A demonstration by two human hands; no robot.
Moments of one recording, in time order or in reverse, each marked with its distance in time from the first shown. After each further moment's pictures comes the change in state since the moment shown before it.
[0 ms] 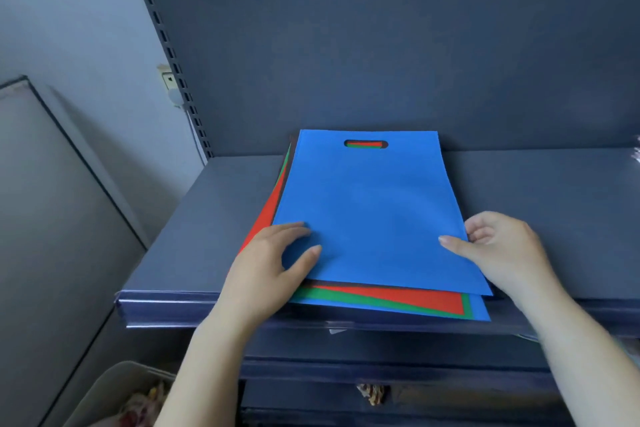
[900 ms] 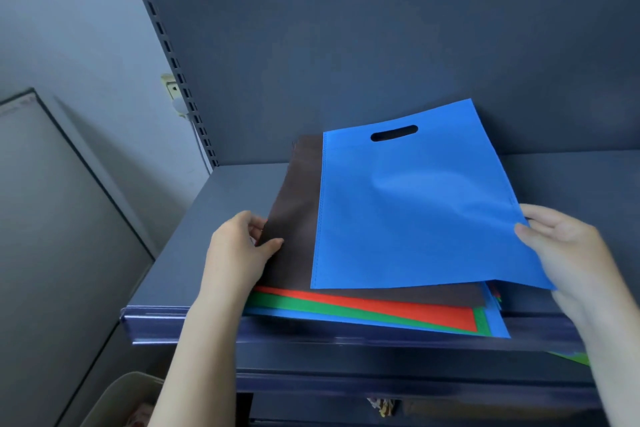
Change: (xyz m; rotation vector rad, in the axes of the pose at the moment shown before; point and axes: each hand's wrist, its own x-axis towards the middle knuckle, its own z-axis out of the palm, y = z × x) left_hand 0.034 -0.022 -0.022 -0.028 0.172 -0.391; right_hand 0.008 0.012 -0.029 0.529 -0.026 0.049
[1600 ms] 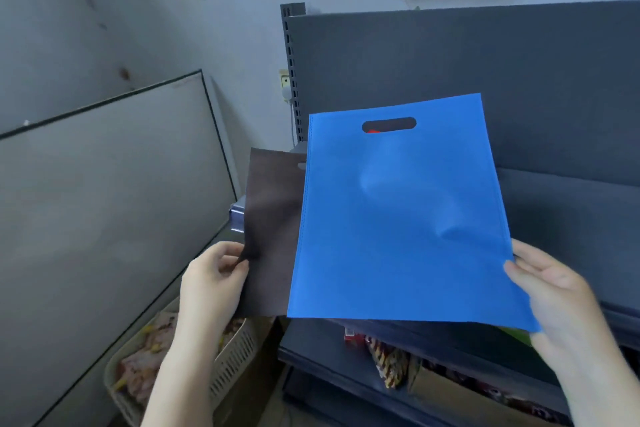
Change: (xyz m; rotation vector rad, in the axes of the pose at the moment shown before) left_hand -0.207 -0.002 -0.079 -0.173 0.359 -0.312; right_hand -0.100 -0.014 -0.027 0.309 -0.347 0.119
